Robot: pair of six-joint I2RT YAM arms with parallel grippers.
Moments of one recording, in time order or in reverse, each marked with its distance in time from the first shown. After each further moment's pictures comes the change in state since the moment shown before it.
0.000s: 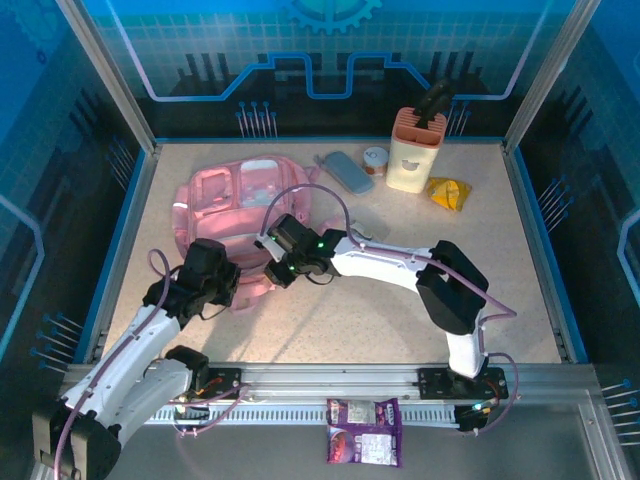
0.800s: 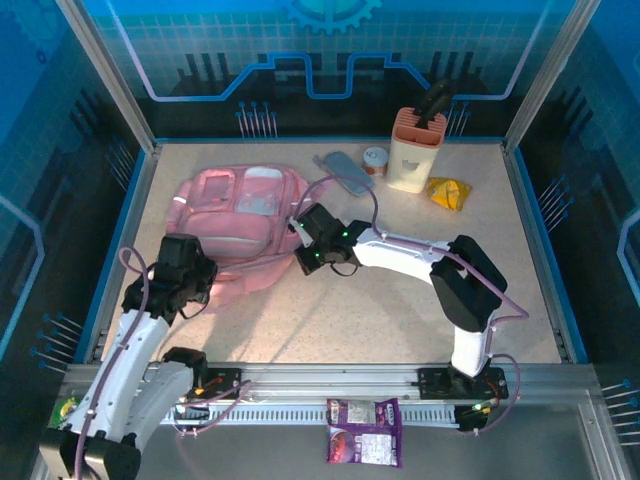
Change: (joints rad) left arm 0.232 -0.056 0.111 -0.190 -0.010 0.256; right arm -0.156 -0.081 -0.140 0.013 0.078 0.062
